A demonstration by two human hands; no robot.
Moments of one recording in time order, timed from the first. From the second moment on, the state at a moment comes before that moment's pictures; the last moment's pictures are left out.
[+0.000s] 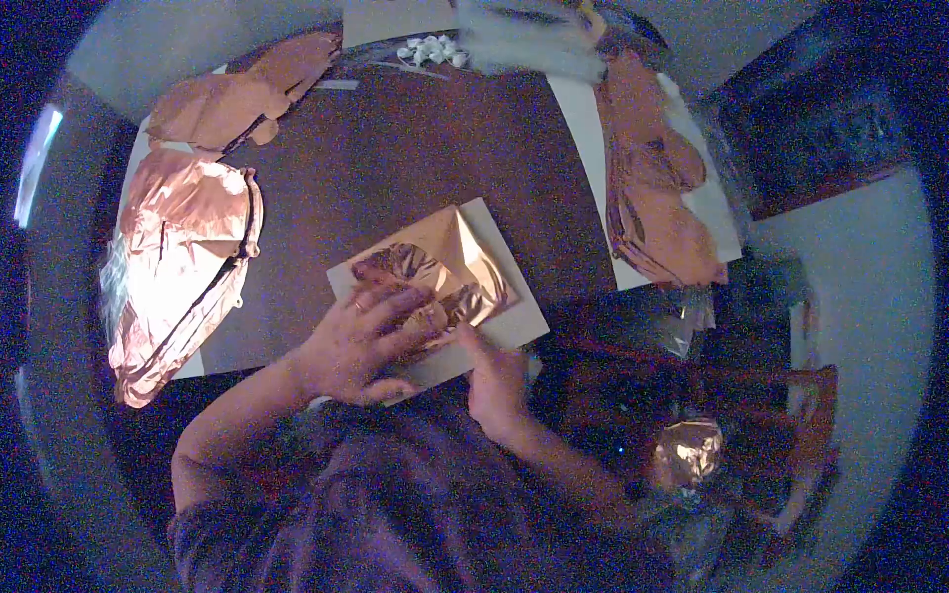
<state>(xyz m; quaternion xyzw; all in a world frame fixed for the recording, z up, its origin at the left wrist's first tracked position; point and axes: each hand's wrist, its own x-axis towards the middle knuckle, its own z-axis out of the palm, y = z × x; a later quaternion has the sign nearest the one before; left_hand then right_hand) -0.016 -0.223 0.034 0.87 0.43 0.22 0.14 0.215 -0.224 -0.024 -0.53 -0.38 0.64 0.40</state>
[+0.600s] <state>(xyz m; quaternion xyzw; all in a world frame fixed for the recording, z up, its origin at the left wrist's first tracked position) -0.040 -0.126 0.078 0.60 0.59 0.25 0.48 0.211 -0.230 0.000 -0.55 -0.45 0.57 0.41</state>
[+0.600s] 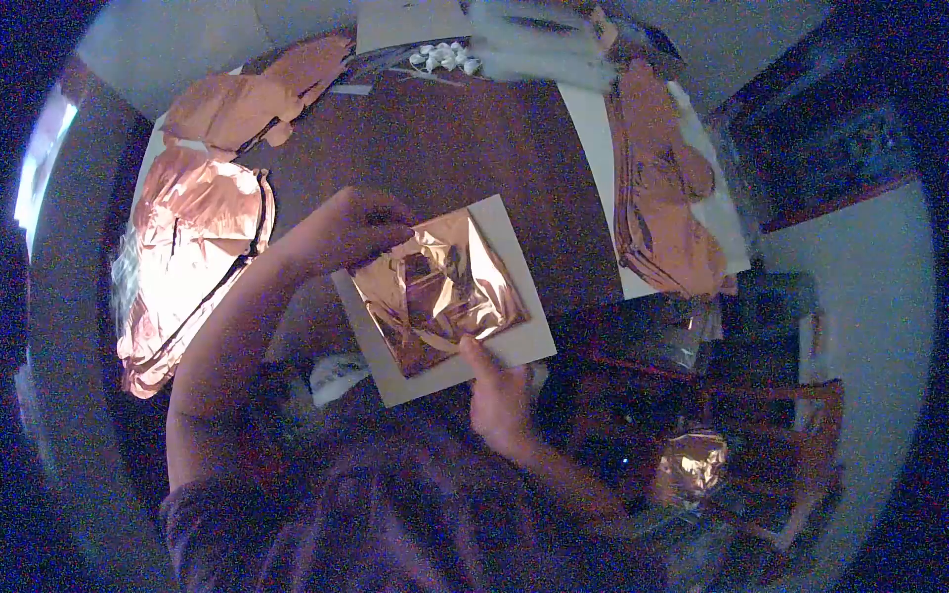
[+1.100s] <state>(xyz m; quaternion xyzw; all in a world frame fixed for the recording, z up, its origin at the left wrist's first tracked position) -0.015 -0.118 0.040 0.68 0.69 0.17 0.18 0.179 -0.228 0.023 -0.60 -0.28 0.61 0.43</state>
